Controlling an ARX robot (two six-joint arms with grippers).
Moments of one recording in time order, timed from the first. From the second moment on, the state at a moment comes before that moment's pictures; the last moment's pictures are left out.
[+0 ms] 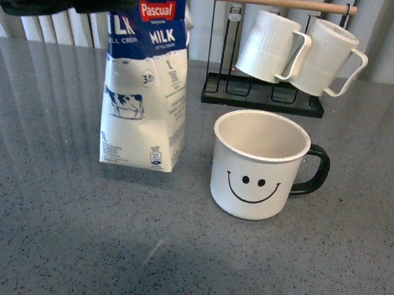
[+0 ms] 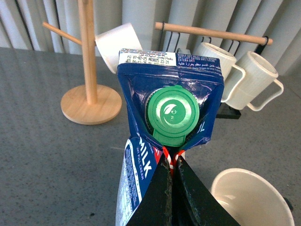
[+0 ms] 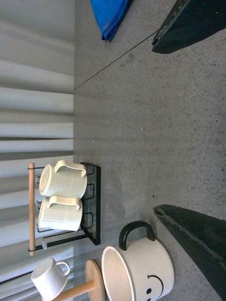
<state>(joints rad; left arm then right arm) -0.53 1.32 0.77 0.35 -0.34 -0.23 0.00 0.00 0.01 0.00 0.00 0.00</state>
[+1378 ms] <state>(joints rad) -0.68 1.42 0.71 0.51 -0.49 -0.36 0.00 0.00 0.01 0.00 0.00 0.00</state>
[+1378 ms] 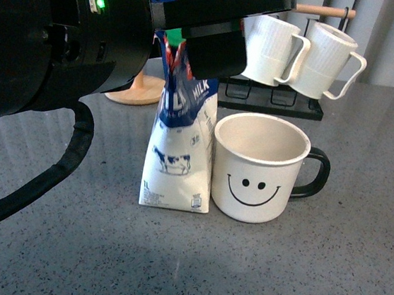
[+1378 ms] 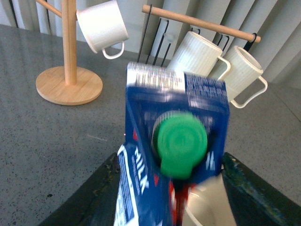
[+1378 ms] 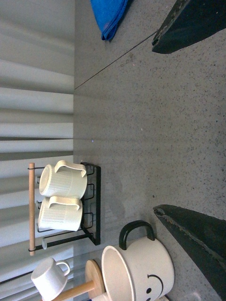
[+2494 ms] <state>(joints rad) -0.41 0.98 0.39 0.57 -0.43 -0.02 0.00 0.00 0.01 0.00 0.00 0.00</state>
